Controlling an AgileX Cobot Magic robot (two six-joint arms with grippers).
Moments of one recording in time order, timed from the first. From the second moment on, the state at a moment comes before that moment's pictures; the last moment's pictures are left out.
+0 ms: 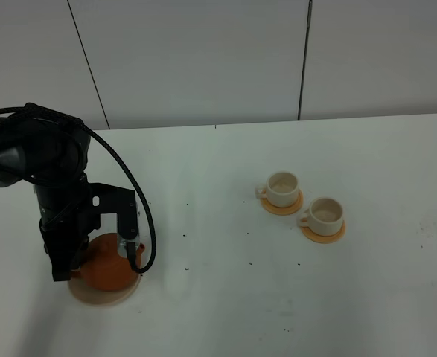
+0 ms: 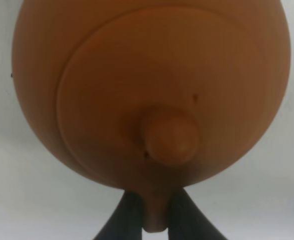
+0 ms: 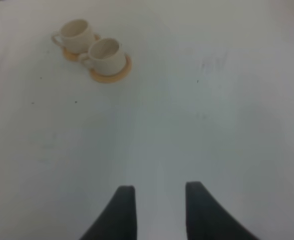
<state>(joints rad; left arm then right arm) -0.25 2.04 -1.42 0.25 1.08 1.08 -0.05 -0.01 -0.49 0.27 1.08 -0.13</state>
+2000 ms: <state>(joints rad) -0.34 1.95 -1.44 0.01 0.84 0.98 -0.05 -0.01 -0.49 0.27 1.08 -0.13</state>
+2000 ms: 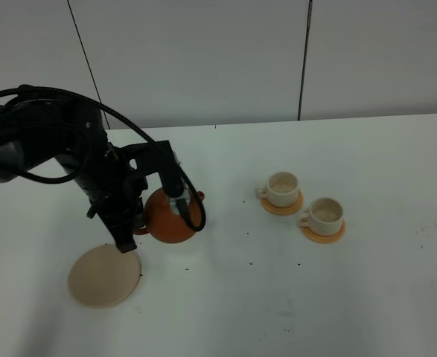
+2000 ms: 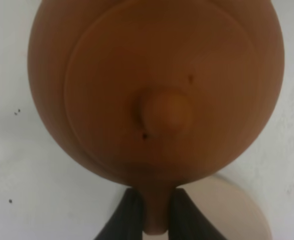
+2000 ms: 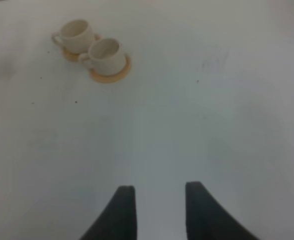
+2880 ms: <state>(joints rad) -0.41 2.38 -2.19 0.07 1.19 0.93 -0.05 -0.01 -0.49 0.27 1.08 -0.13</state>
